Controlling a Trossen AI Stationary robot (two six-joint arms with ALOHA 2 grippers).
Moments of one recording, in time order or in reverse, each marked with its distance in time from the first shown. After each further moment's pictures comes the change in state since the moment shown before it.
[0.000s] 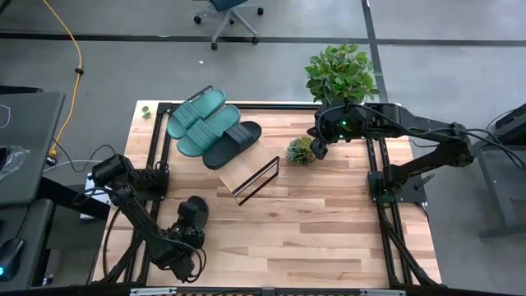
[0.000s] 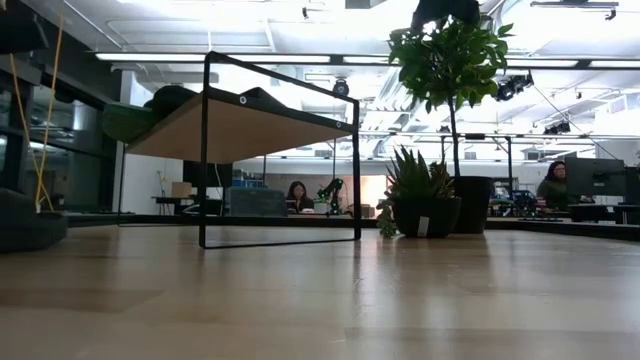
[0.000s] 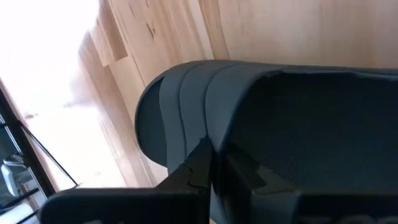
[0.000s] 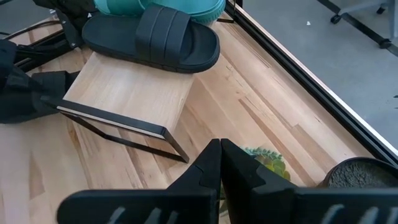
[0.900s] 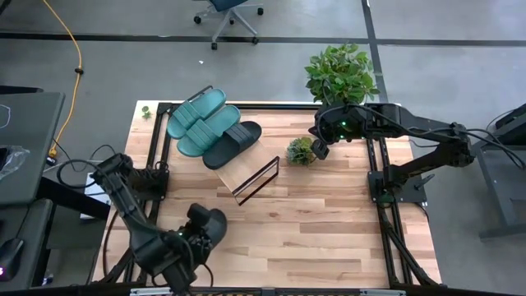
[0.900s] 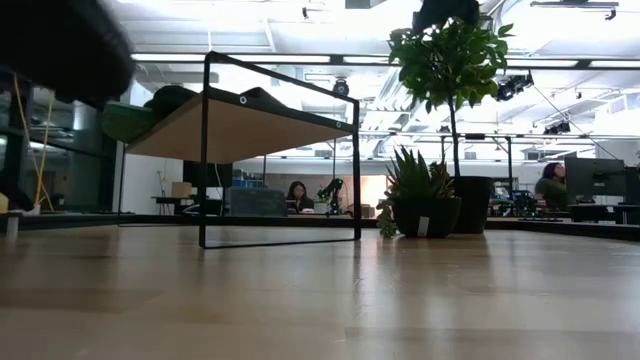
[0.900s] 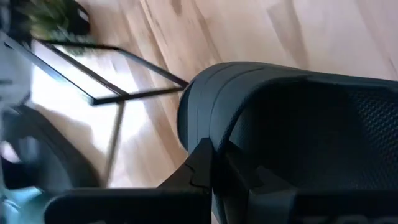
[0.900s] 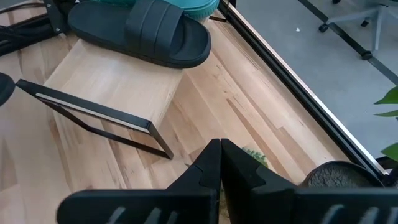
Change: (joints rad) left arm 0.047 0.000 0.608 -0.317 -0.157 0.279; right arm 0.000 0.000 0.000 -0.022 0.037 -0.072
